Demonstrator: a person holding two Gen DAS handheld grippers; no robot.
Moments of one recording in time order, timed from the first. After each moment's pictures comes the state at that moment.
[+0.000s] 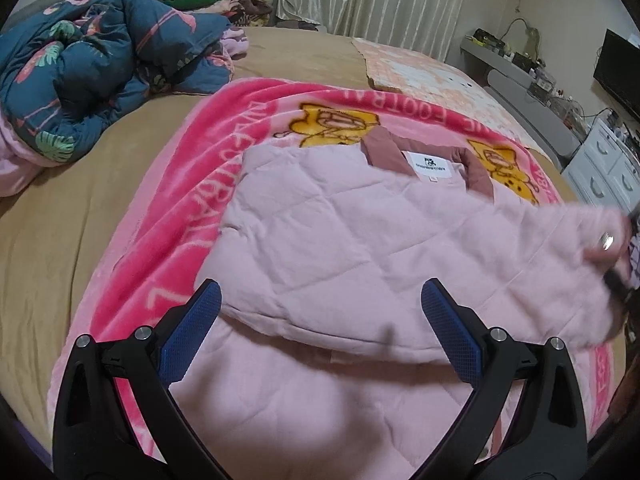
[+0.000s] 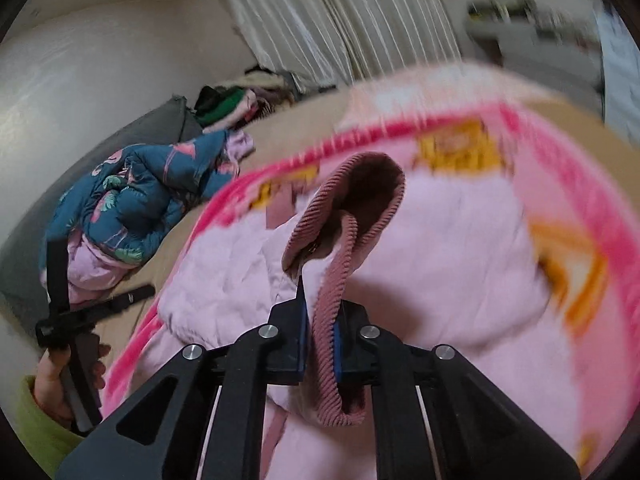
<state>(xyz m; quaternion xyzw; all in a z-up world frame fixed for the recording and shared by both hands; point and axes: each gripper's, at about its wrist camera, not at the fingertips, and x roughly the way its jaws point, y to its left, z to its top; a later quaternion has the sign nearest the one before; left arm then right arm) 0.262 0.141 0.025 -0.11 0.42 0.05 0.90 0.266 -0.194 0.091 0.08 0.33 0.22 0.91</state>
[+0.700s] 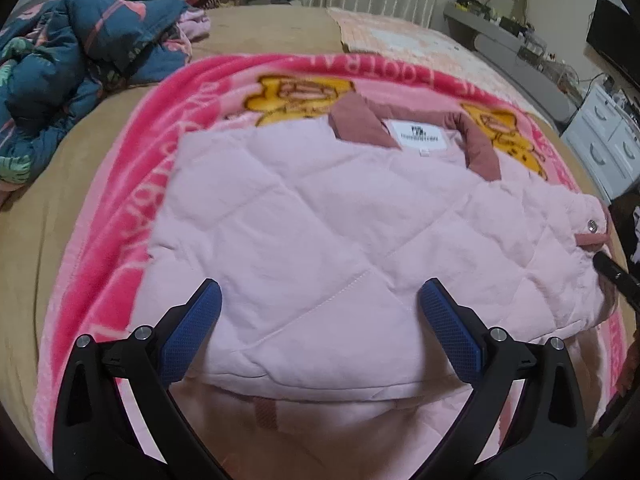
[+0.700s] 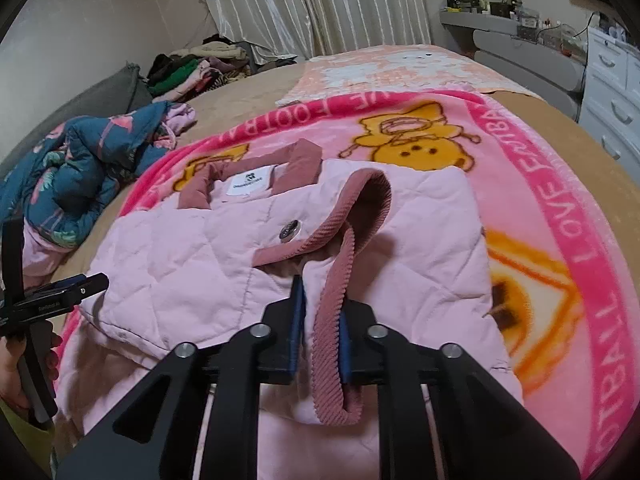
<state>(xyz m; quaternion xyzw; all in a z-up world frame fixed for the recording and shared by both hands) 0.325 0.110 -0.017 -0.08 0.46 0.02 0.88 0.326 -0.214 0.034 0.04 0.40 0.14 0.91</state>
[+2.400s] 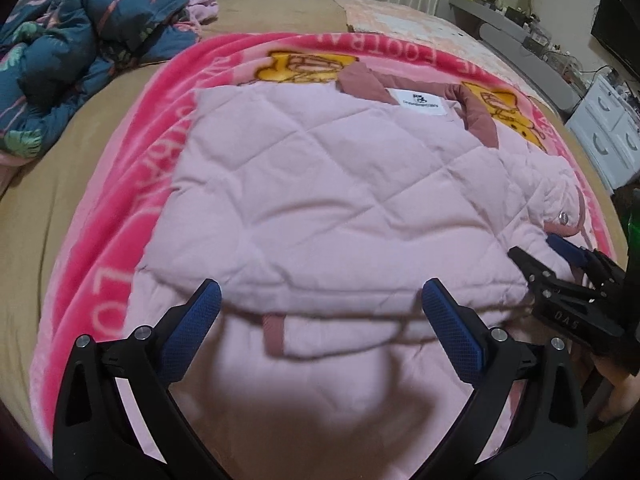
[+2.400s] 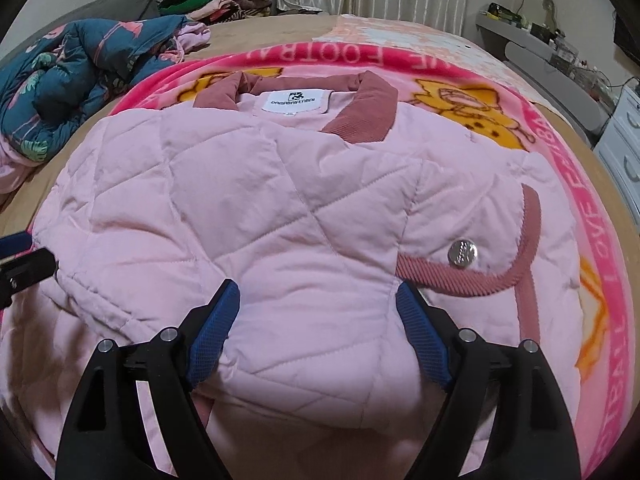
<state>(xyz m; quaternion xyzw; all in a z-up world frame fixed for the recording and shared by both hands) 0.281 0.110 -0.023 -0.08 0.48 0.03 0.87 0.328 -0.109 -0.026 -0.09 0.45 0.13 0.88</state>
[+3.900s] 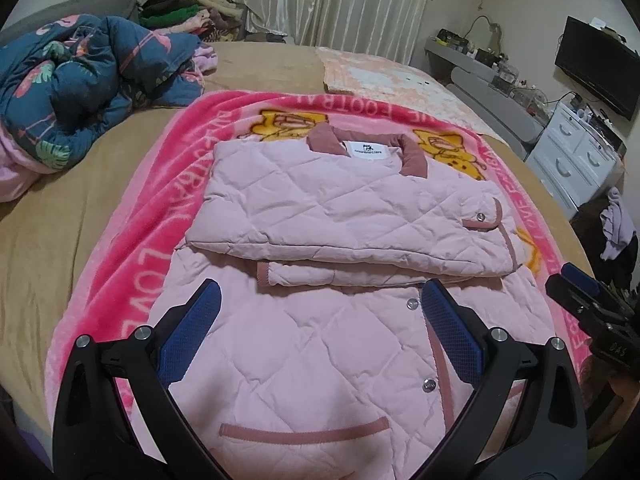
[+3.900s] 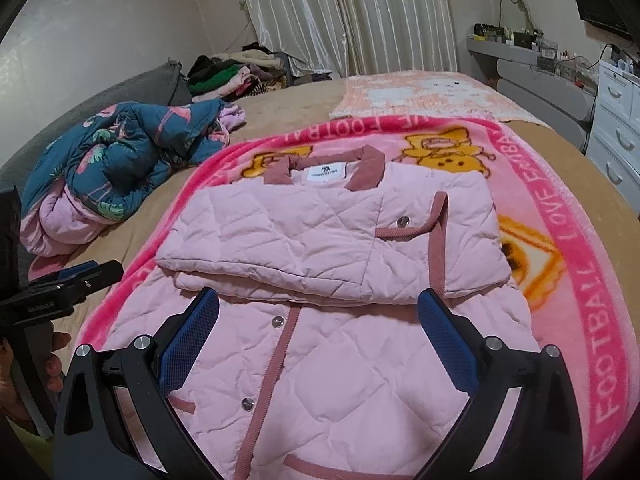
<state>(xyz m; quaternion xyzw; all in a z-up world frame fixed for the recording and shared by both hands) 0.175 0.086 0.060 -0.10 0.40 0.01 0.91 0.187 -0.170 0.091 0.02 0.36 0.19 0.91</state>
